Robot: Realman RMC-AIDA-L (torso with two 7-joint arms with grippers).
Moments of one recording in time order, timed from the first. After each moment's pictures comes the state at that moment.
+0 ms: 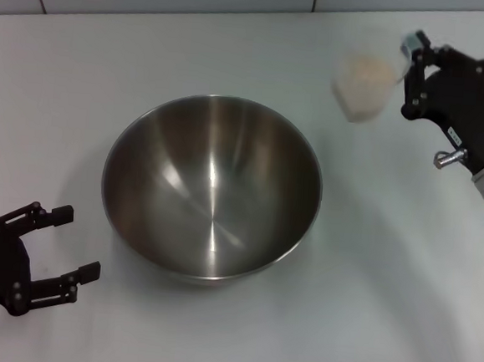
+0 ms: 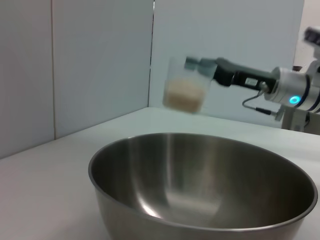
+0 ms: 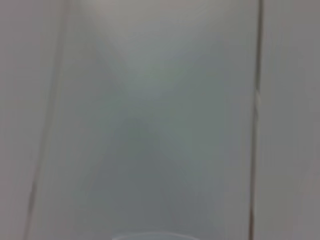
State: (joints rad) left arm -0.21 -2.01 0.92 0.60 1.71 1.61 -0.96; right arm 0.48 2.08 0.30 0.03 -1.98 -1.46 0.15
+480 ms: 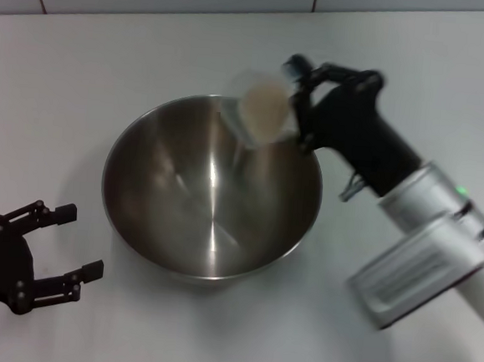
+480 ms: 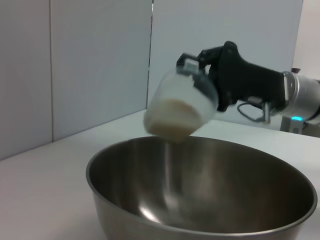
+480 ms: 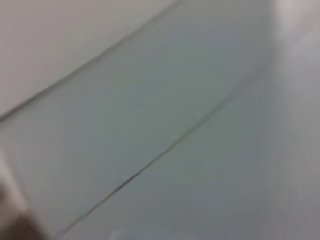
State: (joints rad) left arm -0.22 -2.02 0.92 0.60 1.71 1.61 -0.97; right arm 0.49 2.09 0.30 0.30 -2.18 -1.41 -0.79
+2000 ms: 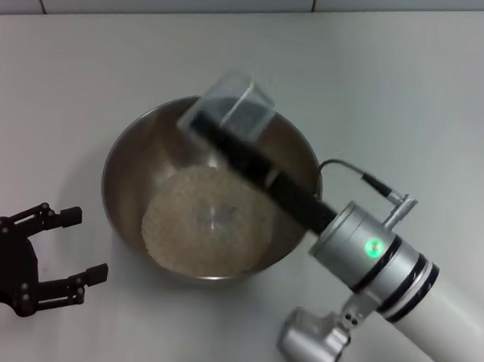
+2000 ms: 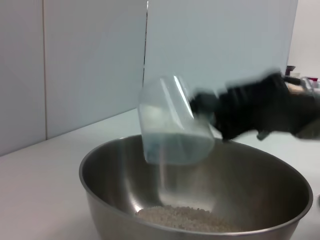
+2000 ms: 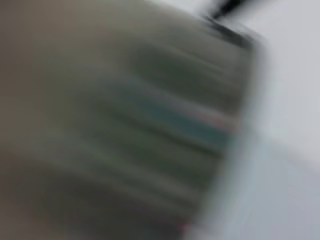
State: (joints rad) left arm -0.23 -2.02 0.92 0.60 1.73 1.61 -0.97; right arm 0.44 2.09 0.33 0.53 -2.36 -1.25 -2.06
